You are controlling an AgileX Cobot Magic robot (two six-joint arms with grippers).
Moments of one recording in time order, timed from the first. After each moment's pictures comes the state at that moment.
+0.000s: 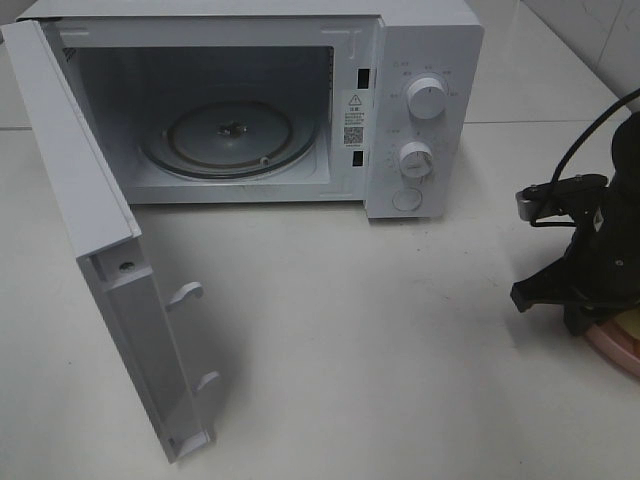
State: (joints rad) left arm 0.02 0.00 -0.52 -0.06 1.08 -0.01; right arm 0.15 1.80 -0.82 -0.23 0.53 0.18
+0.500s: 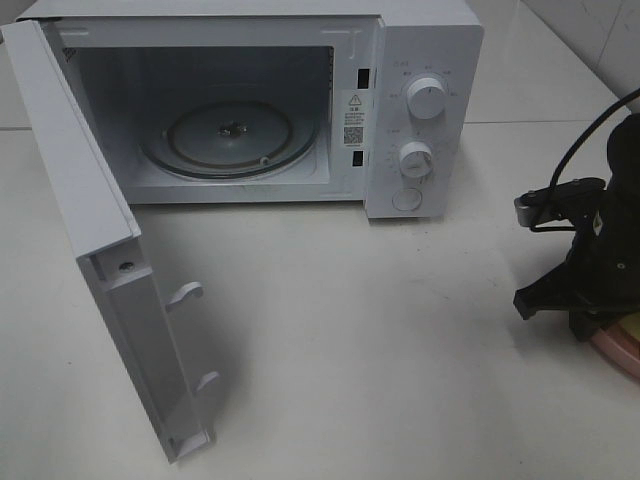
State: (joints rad) left arm 0.02 0.00 -0.52 -0.06 1.08 -0.01; right arm 0.16 1.80 -0.82 -0.26 0.56 0.19
